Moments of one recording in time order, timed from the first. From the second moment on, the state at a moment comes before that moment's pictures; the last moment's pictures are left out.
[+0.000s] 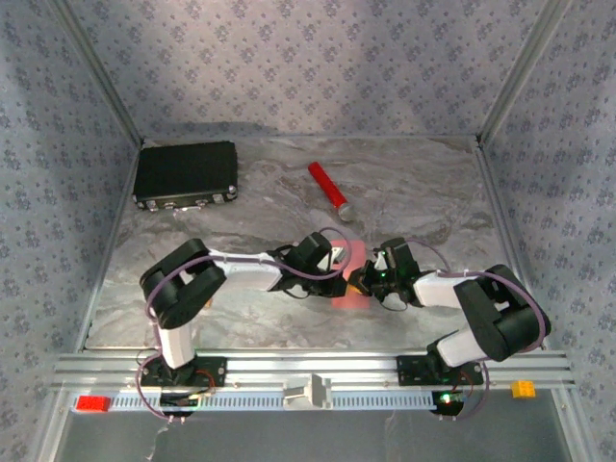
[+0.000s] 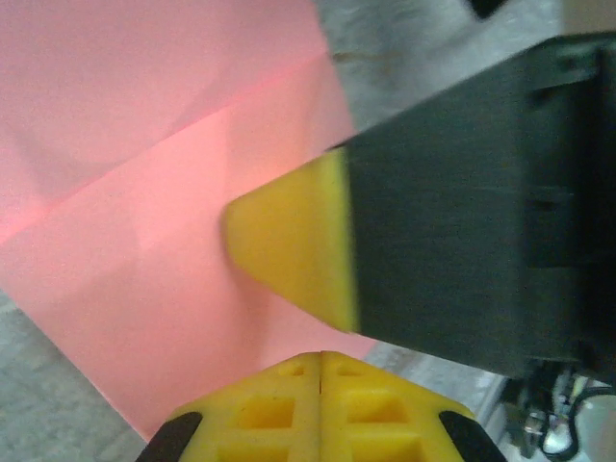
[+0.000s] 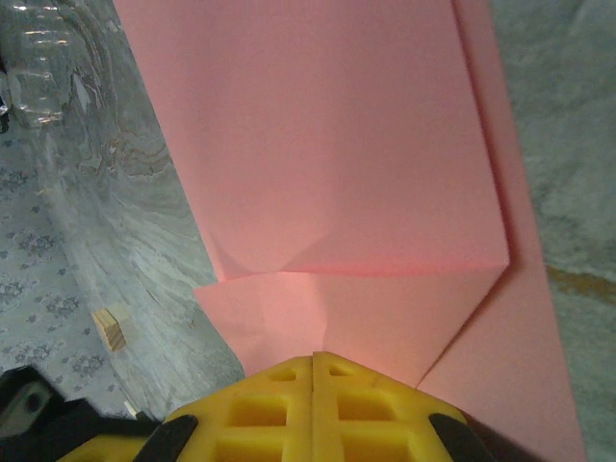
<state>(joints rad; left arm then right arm) -0.98 1.84 0.94 0.02 0.43 -0.76 0.44 1.44 0.35 0.24 -0.53 1.05</state>
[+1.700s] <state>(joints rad) -0.99 1.87 0.90 0.10 0.40 -0.78 0.13 1.46 0.48 0.04 -0.67 0.82</state>
